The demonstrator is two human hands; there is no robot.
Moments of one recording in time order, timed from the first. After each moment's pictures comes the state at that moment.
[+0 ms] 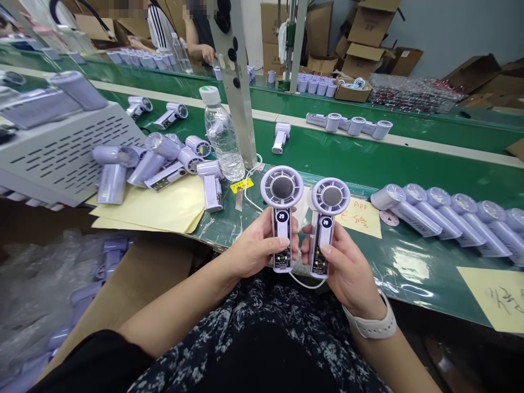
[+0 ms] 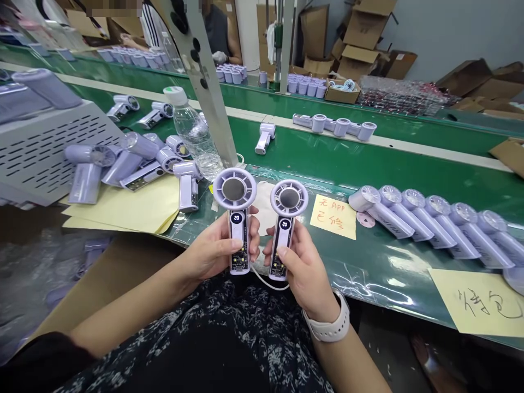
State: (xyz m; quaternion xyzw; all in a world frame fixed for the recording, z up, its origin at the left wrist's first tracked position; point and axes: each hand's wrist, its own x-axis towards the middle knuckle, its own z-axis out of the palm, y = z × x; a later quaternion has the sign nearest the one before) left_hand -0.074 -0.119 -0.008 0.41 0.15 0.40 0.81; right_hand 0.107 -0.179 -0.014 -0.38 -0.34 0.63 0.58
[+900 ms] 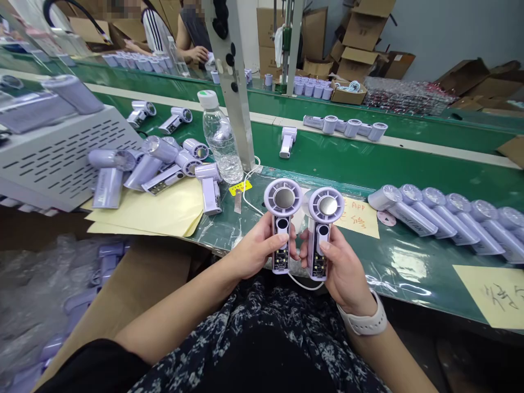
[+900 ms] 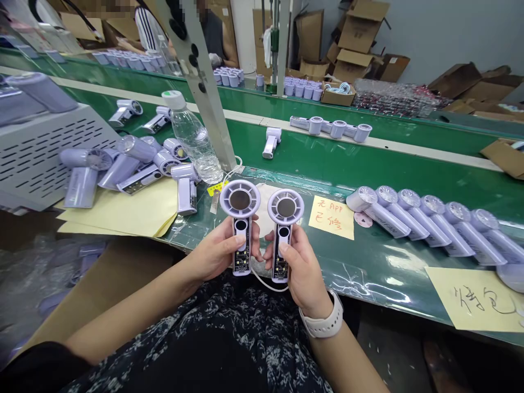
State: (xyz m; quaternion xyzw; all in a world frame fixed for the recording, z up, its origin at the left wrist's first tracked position) left_hand -0.072 -0.114 -0.025 0.47 0.21 0.39 0.77; right_hand 0.100 -0.173 -0.023 -0.39 -0.32 0.62 0.60
